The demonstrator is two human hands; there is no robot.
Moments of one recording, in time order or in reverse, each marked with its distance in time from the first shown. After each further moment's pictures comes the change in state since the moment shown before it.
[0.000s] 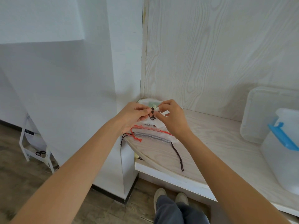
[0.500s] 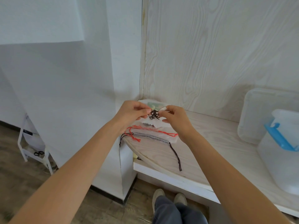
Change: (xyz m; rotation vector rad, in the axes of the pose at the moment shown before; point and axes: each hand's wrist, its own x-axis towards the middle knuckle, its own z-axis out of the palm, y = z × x) left_hand -0.005 0.003 0.000 0.158 0.112 0.096; right_hand -0.004 -0.003 -0.016 0.462 -0.120 0.323
